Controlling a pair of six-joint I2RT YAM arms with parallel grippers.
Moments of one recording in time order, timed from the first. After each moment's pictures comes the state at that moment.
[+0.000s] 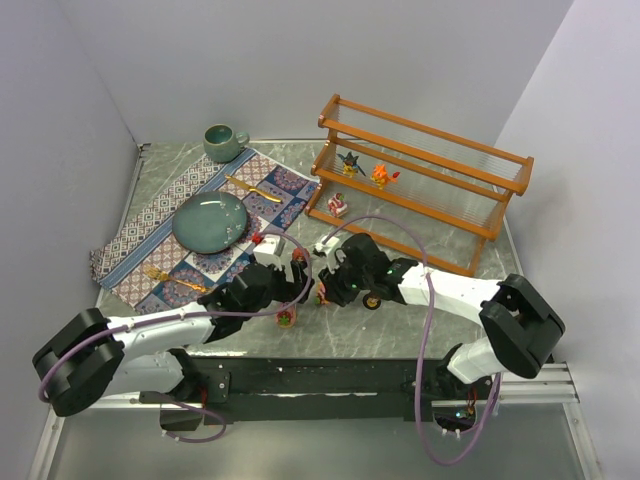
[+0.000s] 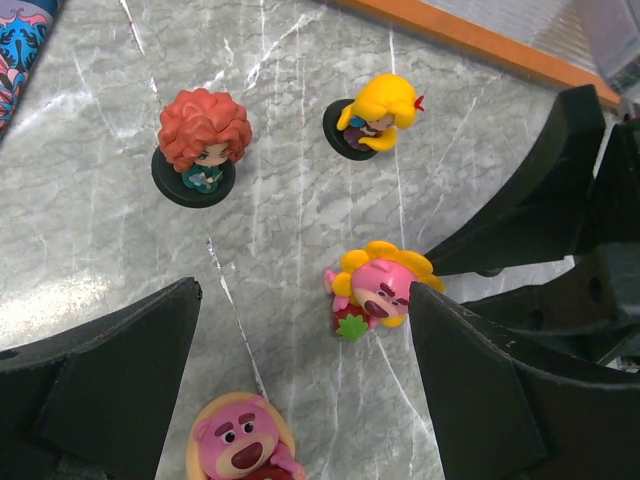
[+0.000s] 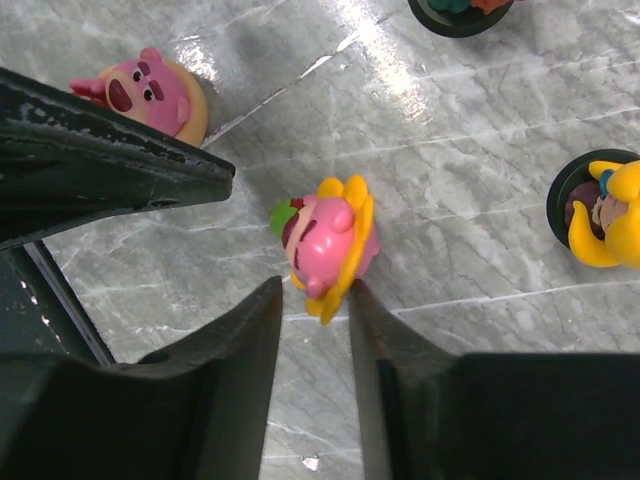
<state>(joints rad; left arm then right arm) -0.89 1.17 0.41 0.36 -0.26 -0.56 0.79 1.43 0.74 -0.13 -0.26 -0.04</state>
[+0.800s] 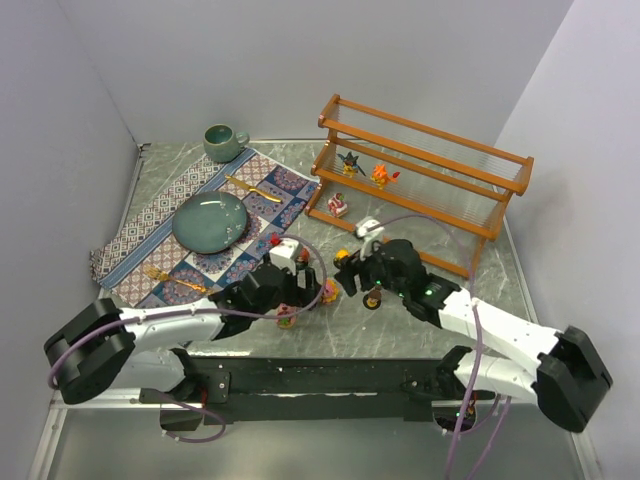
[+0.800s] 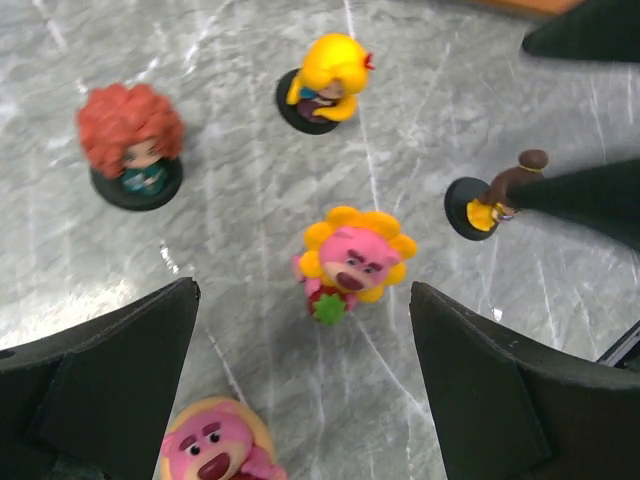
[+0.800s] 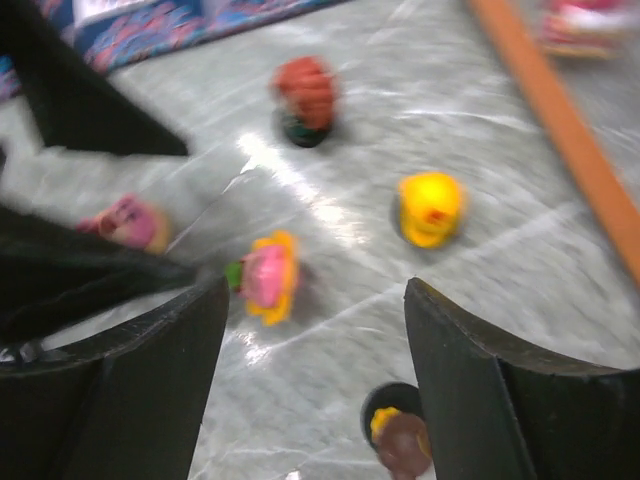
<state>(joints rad) -0.94 1.25 0.47 0.34 -0.23 -0.48 0.74 1.06 0.57 0.04 -0.04 0.11</state>
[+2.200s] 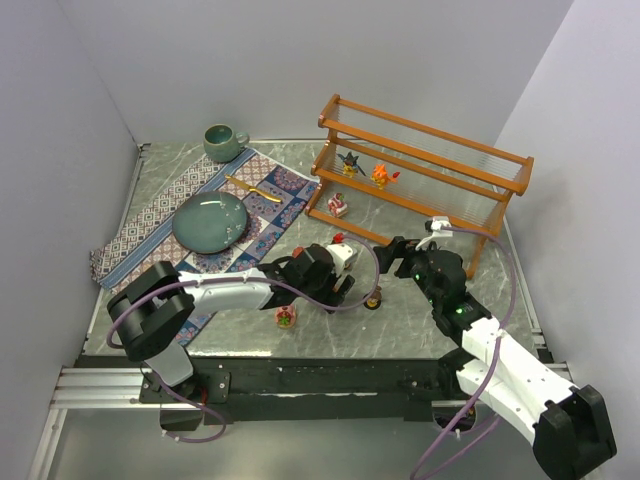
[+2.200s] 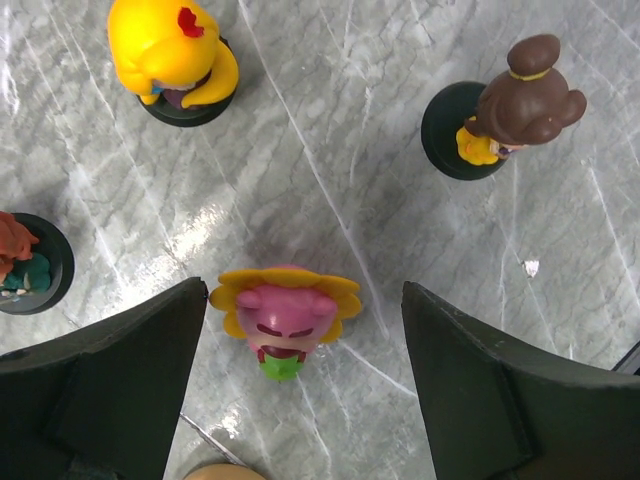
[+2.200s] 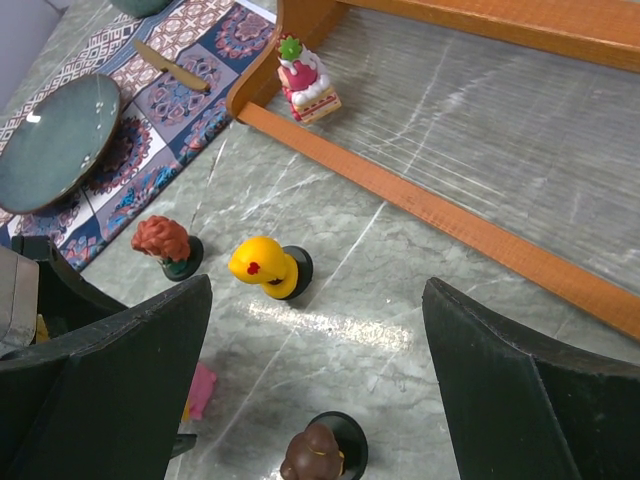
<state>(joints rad) -0.99 1.62 0.88 0.00 -0.06 -0.17 0.43 0.78 0.34 0.22 0.08 0.40</state>
